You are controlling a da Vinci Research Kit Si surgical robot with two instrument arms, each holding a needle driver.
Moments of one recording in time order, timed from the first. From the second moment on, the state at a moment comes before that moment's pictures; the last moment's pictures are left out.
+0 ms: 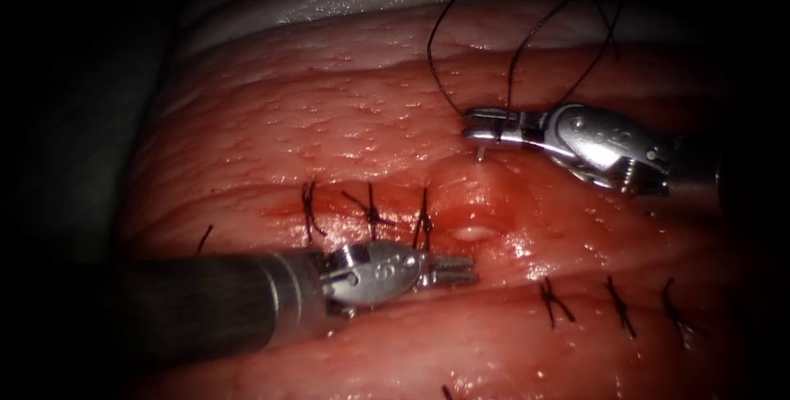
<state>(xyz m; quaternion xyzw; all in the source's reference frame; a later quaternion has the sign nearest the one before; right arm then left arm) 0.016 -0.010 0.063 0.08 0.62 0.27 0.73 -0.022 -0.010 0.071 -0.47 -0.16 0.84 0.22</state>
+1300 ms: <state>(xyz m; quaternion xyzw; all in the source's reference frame) 0.021 -0.018 0.061 0.52 0.45 0.46 0.55 -0.021 -0.009 0.071 -0.47 -0.17 0.84 0.22</state>
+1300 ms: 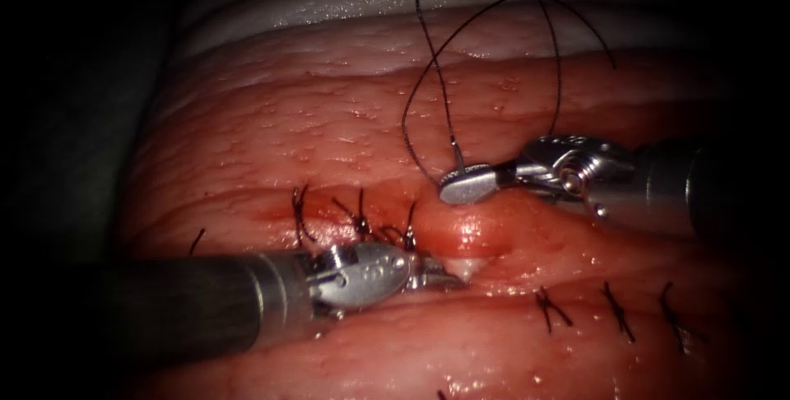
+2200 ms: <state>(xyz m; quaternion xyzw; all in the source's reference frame) 0.019 -0.009 0.061 0.11 0.56 0.45 0.69 -0.021 -0.009 0.070 -0.47 -0.17 0.84 0.22</state>
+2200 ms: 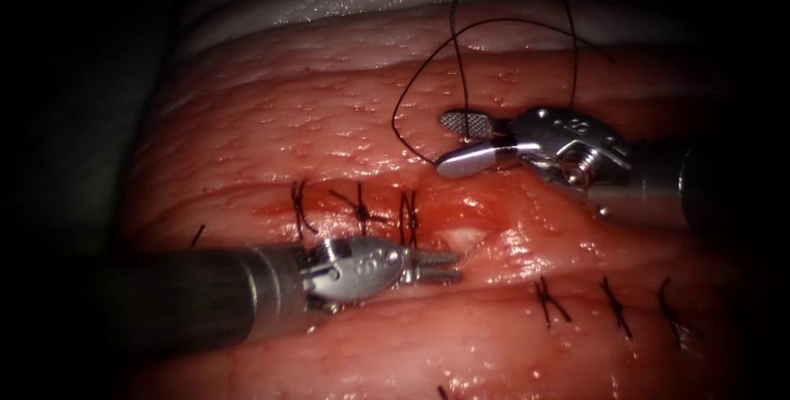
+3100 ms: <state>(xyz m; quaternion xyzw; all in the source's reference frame) 0.020 -0.015 0.059 0.36 0.40 0.53 0.65 -0.020 -0.009 0.070 -0.46 -0.17 0.84 0.22</state>
